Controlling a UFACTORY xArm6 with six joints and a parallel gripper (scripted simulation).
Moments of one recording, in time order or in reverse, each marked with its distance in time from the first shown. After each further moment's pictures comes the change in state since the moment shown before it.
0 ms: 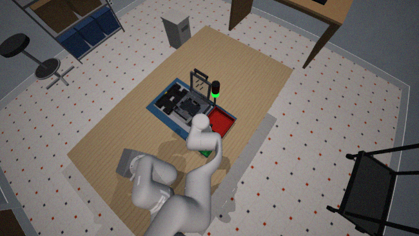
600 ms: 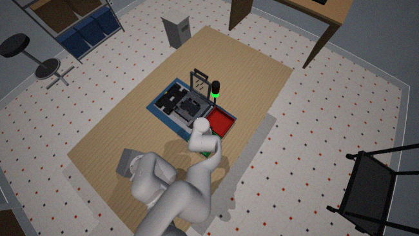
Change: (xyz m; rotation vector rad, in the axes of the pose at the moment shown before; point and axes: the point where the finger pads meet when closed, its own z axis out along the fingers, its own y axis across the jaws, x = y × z) arm 0.000 0.001 0.041 -0.001 0.003 0.000
